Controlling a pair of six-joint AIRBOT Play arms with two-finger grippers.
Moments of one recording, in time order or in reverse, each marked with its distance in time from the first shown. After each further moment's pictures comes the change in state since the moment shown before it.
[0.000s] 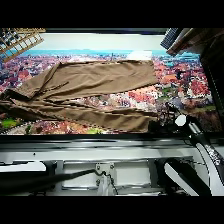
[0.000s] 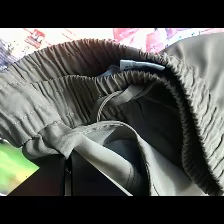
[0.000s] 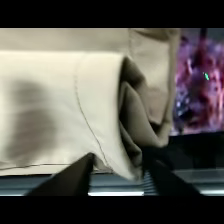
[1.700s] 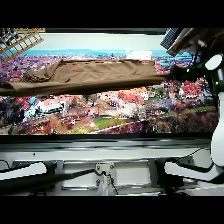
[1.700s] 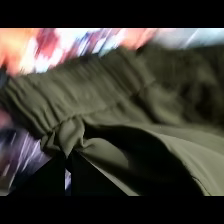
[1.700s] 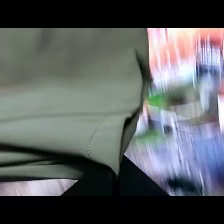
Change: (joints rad) left arm -0.171 0.128 -0.057 0.274 0.064 -0.224; right arm -0.155 -0.394 0.915 -0.073 0.186 -0.163
